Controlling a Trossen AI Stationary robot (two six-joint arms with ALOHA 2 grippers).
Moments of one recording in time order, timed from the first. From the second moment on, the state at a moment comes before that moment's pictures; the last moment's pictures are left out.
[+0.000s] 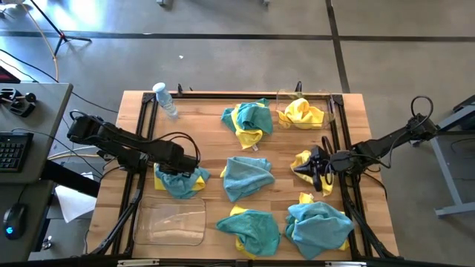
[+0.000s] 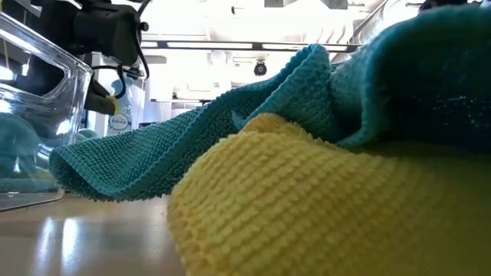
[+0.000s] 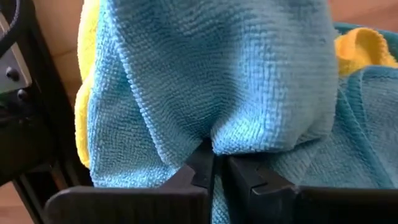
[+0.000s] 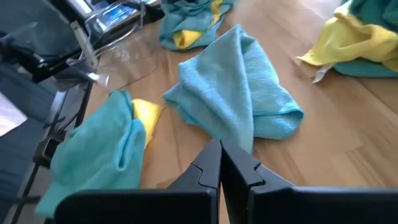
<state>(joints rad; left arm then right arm) -0.16 1.40 0.77 -1.12 -0.05 -1.49 0.41 0.61 0.38 -0.27 0.34 0.63</state>
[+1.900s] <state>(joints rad) -0.82 1.76 1.81 -1.57 -0.12 -2.25 0.41 0.61 0.38 -0.50 0.33 0.45</state>
